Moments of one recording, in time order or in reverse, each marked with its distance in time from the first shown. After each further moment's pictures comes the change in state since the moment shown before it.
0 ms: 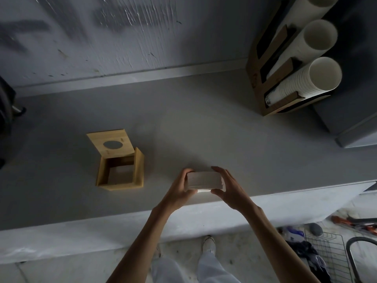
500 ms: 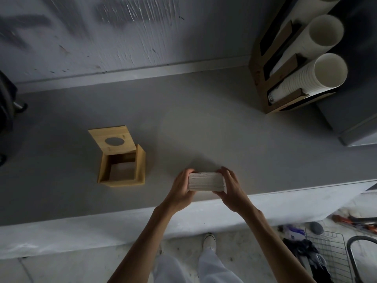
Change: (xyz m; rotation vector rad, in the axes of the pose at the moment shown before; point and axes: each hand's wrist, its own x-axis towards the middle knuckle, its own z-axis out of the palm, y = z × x) left_hand -0.004 -0.013 0.007 0.236 0.064 0.123; right_hand -0.009 0.011 0.014 -0.083 0.108 -0.077
